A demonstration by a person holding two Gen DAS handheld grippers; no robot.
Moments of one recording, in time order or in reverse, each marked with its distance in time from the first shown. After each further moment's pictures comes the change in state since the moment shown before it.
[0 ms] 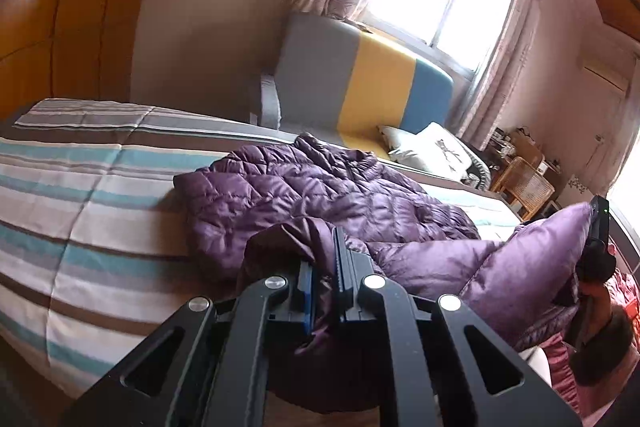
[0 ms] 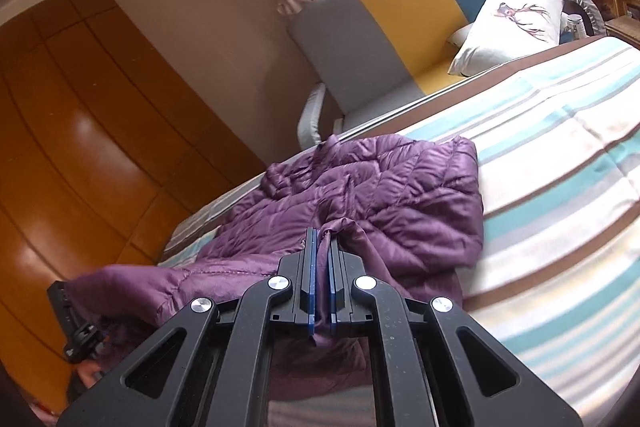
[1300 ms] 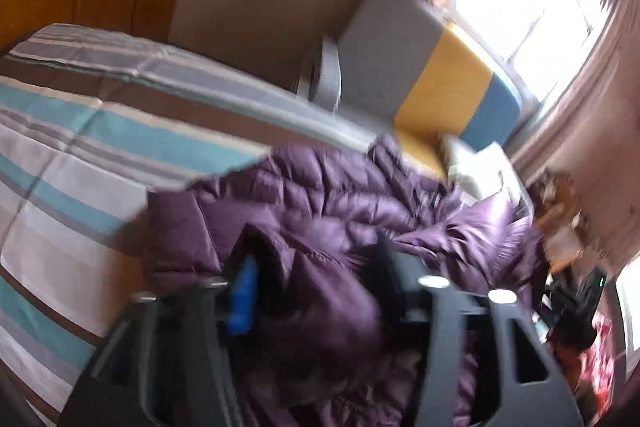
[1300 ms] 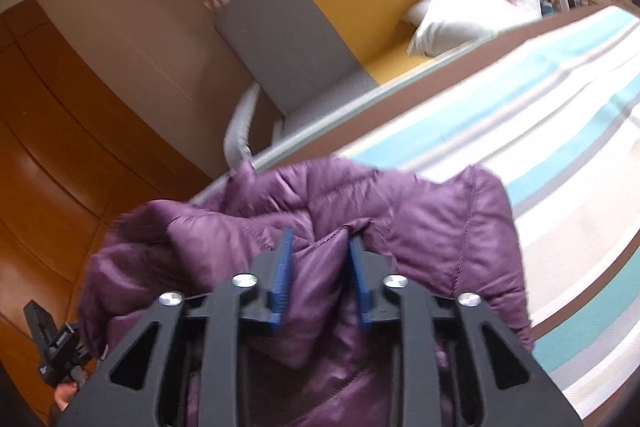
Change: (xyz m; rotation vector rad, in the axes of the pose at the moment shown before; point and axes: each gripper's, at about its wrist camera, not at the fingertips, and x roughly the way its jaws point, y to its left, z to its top) left arm 0.156 0.066 0.052 -0.267 0.062 0.116; right arm 0.142 -0.057 0.048 0.107 -0.010 -0.157
